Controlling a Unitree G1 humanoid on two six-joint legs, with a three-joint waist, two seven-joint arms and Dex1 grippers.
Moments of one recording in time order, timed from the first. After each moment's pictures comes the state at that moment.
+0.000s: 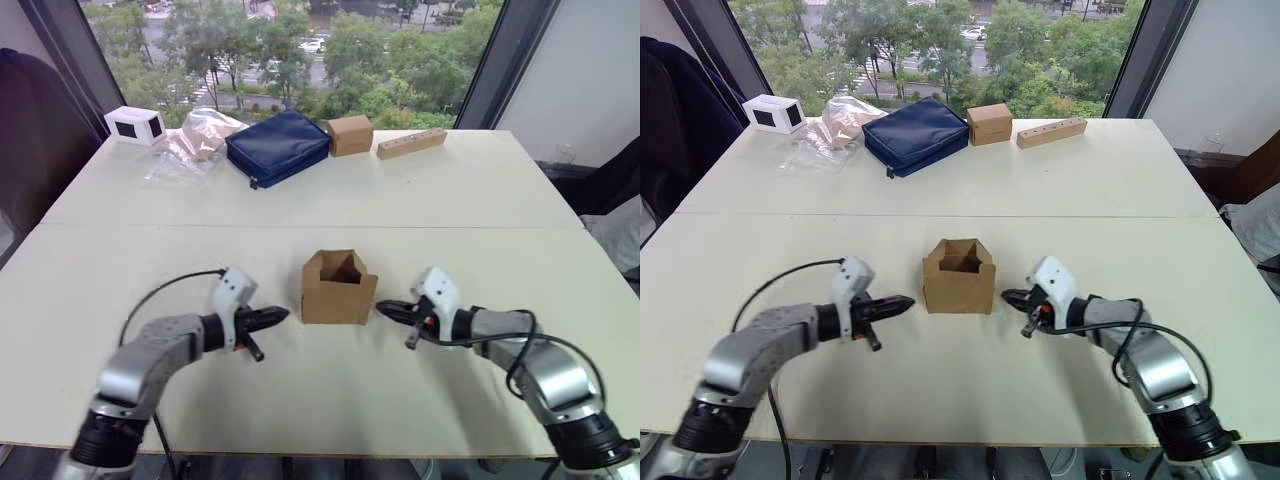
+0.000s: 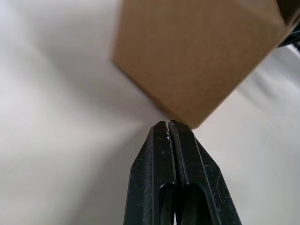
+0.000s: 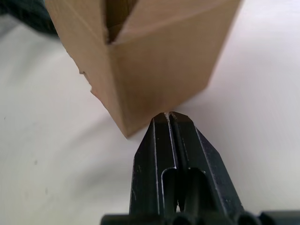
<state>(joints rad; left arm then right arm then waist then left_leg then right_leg) -0.18 0.57 0.00 -0.28 -0.49 0.77 -0.81 -0.17 -0.67 0.05 -0.28 0.37 0.56 0.79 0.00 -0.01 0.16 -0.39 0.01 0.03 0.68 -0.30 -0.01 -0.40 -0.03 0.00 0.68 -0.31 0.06</state>
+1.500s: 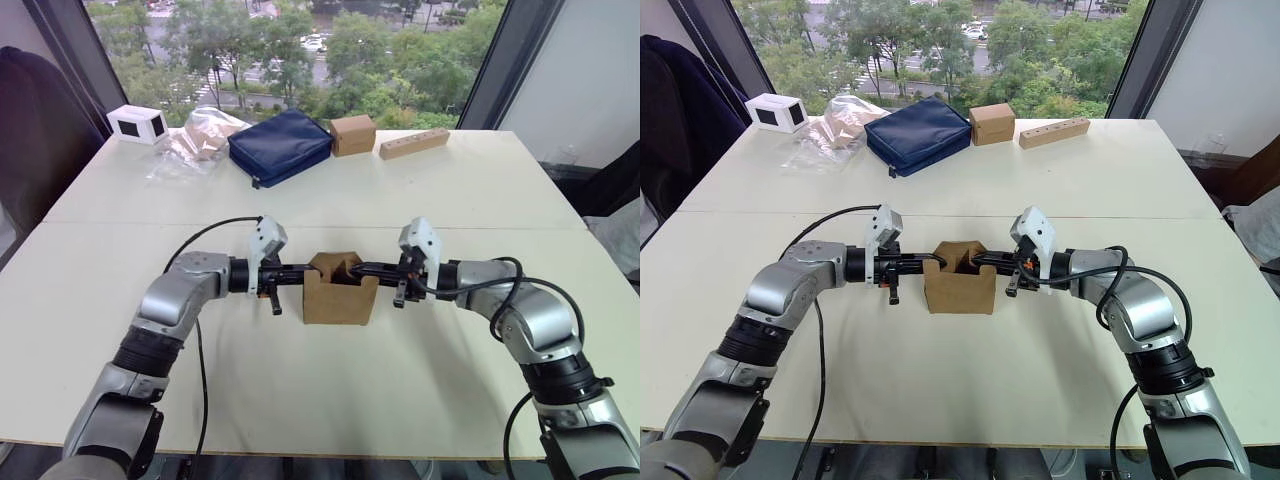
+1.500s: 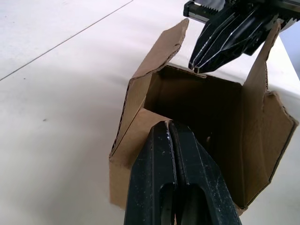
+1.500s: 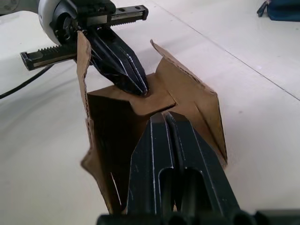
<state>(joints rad) -0.60 0.49 -0.18 0.09 -0.42 0.57 -1.06 -0.47 -0.60 0.12 -0.15 0.46 0.62 0.92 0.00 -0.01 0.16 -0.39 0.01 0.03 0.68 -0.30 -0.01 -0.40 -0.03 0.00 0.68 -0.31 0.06</state>
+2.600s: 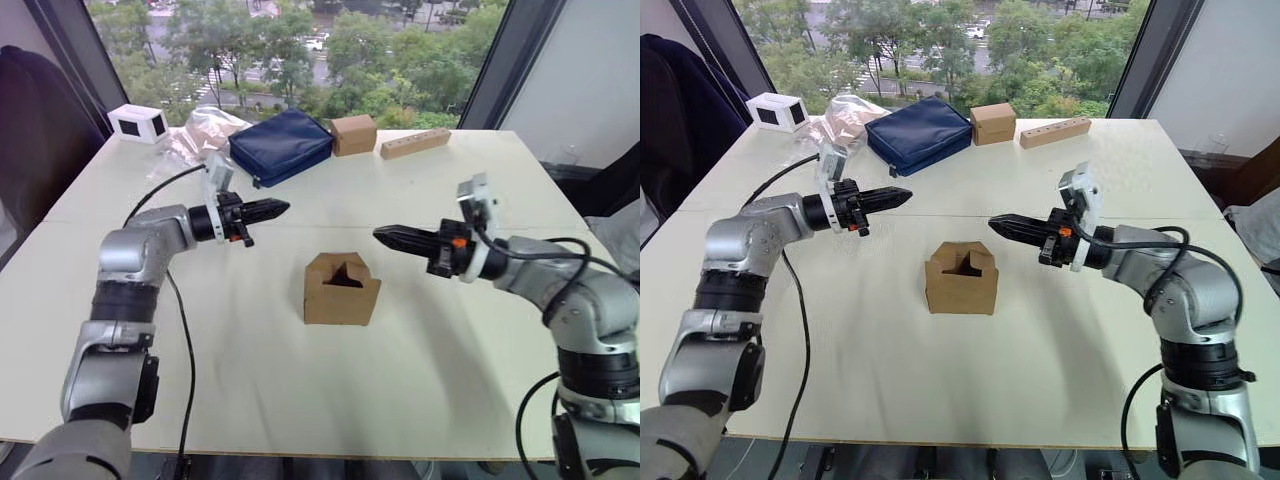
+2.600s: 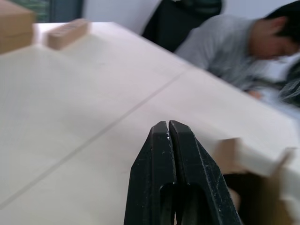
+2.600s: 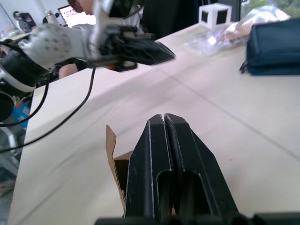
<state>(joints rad) -0.87 0.51 0.01 0.48 -0.46 0.56 -1.07 -0.50 -0.67 -0.15 -0.33 0.76 0.87 0.89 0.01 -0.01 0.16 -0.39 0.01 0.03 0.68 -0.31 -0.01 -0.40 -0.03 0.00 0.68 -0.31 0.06</state>
